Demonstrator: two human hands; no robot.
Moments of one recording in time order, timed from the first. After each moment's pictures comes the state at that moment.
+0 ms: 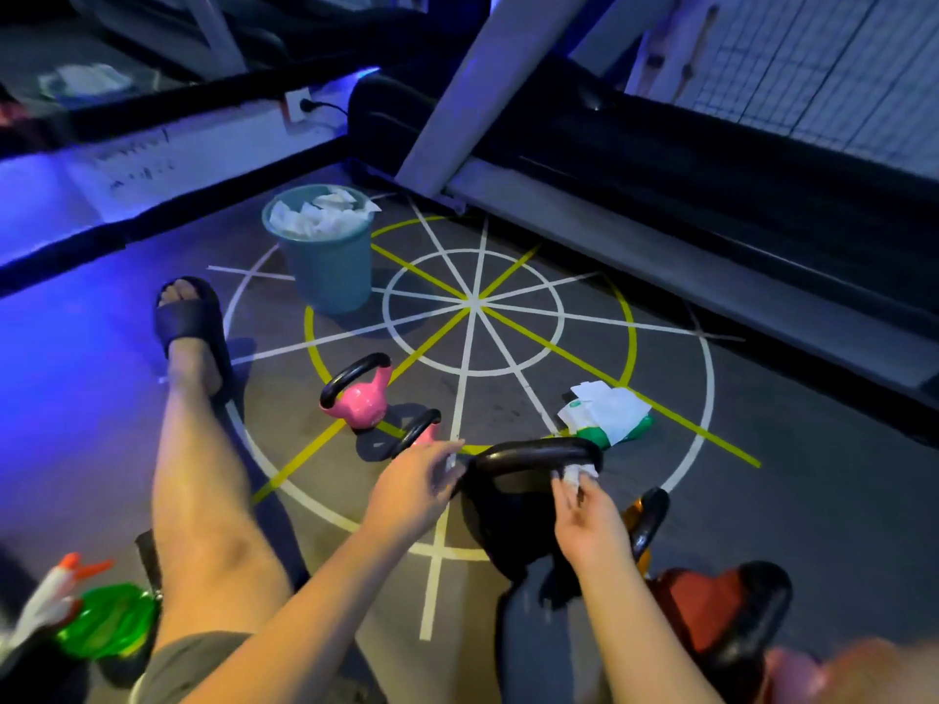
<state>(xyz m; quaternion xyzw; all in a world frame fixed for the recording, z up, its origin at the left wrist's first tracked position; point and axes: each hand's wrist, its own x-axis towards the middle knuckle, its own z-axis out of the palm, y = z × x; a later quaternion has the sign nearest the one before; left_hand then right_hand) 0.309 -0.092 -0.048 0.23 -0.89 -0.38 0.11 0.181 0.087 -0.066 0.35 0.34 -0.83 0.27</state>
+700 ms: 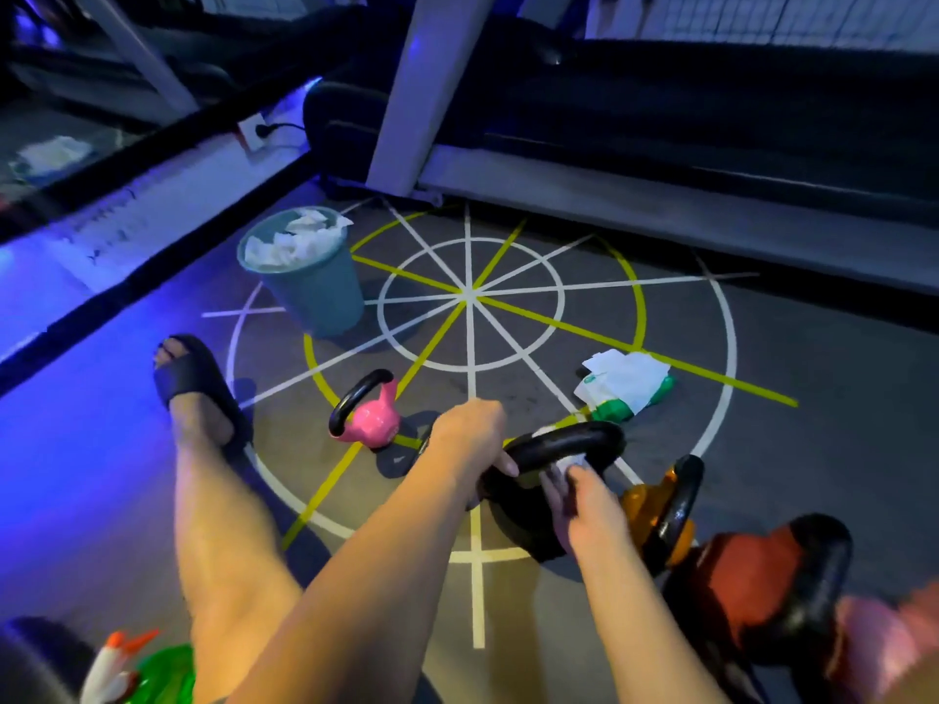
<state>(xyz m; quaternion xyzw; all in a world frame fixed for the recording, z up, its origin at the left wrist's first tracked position) 0.200 -0.090 0.032 0.20 -0.93 -0.15 -0.27 0.197 0.055 -0.056 0.39 0.34 -0.83 0.22</state>
